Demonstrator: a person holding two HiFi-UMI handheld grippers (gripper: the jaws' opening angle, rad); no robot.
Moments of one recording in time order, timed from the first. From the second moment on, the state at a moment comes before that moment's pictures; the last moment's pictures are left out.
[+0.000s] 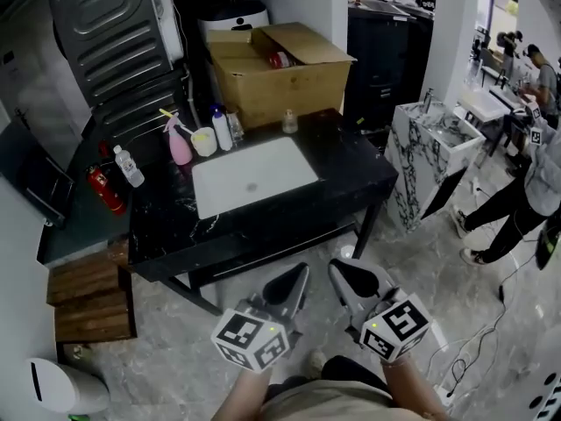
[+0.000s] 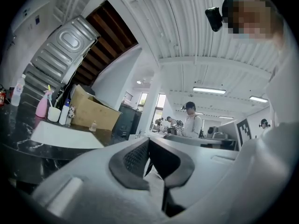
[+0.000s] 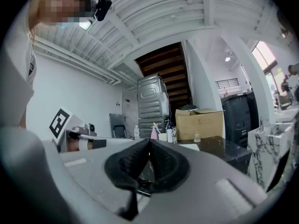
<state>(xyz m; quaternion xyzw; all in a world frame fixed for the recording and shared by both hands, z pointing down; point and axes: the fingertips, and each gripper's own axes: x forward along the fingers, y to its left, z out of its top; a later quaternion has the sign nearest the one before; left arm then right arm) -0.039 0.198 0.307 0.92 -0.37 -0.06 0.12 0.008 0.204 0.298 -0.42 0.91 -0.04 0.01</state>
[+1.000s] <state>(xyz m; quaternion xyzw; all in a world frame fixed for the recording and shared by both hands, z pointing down) 0.006 0.111 0.332 0.92 -0.37 -0.04 0.15 0.048 0.122 0.331 -0.40 0.91 -0.08 0.01</state>
